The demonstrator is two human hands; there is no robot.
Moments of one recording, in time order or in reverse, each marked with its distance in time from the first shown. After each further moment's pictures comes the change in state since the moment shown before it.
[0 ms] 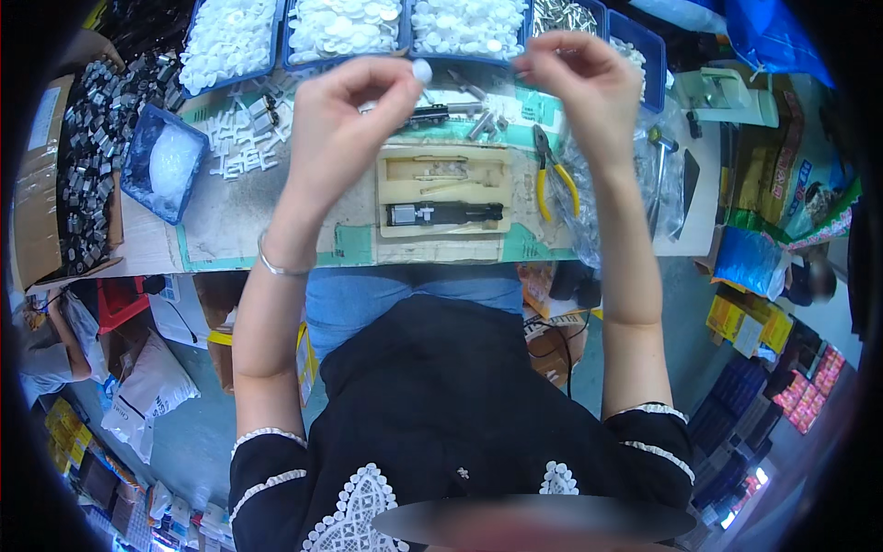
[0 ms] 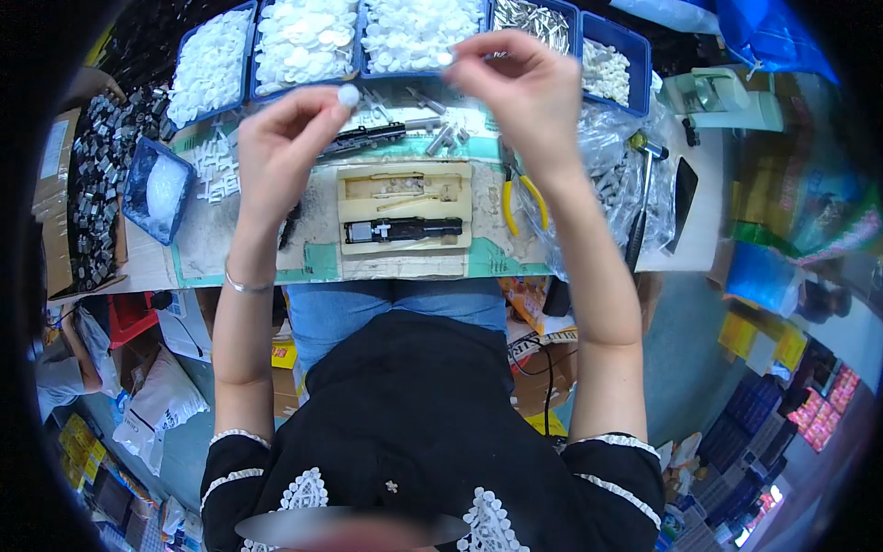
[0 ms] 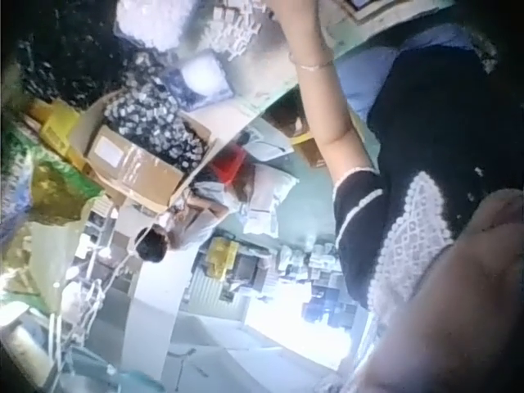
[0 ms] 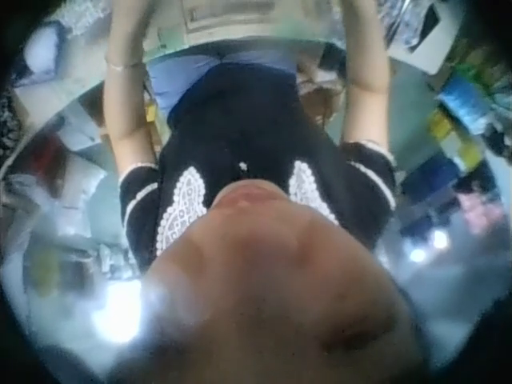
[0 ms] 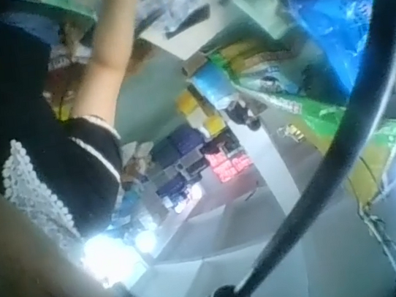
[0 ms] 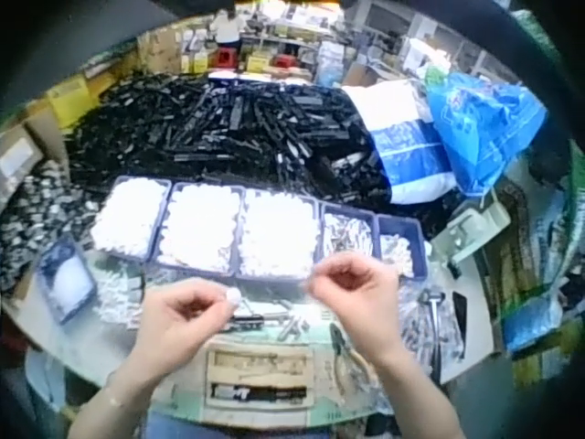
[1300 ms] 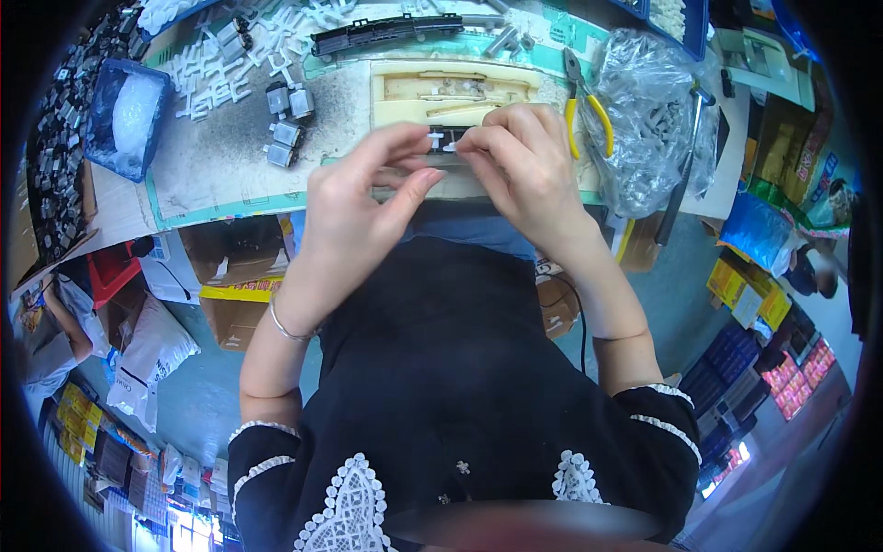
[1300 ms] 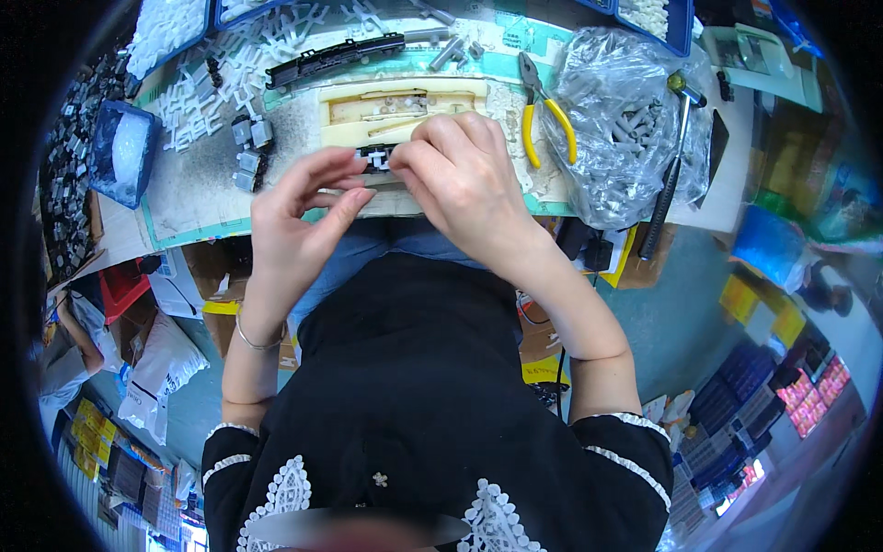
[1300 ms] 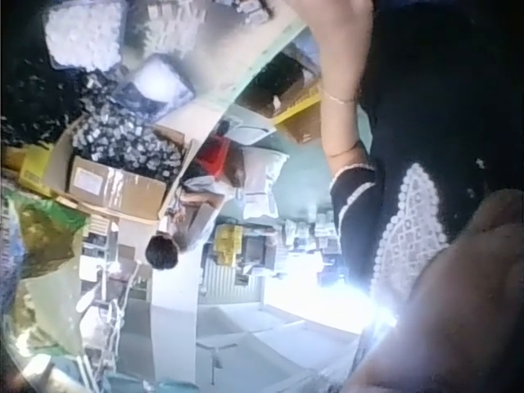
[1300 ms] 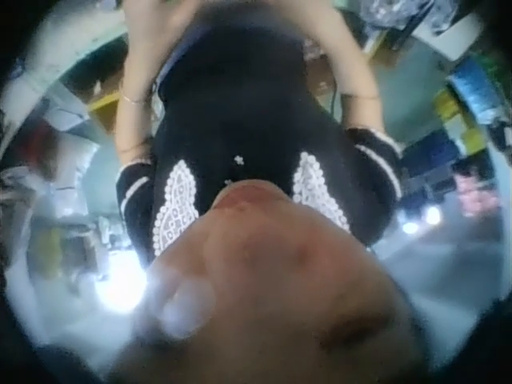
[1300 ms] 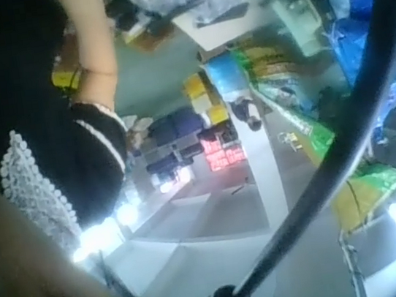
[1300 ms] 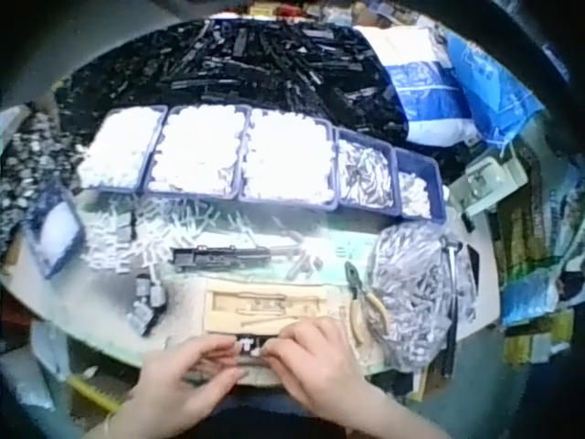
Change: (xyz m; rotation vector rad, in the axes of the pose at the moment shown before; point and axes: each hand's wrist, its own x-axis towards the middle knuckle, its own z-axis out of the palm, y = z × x) left_hand -0.112 0.006 0.012 0.107 -0.140 -0.282; right_hand -0.123 0.008 0.035 -0.595 -0.330 -0.298
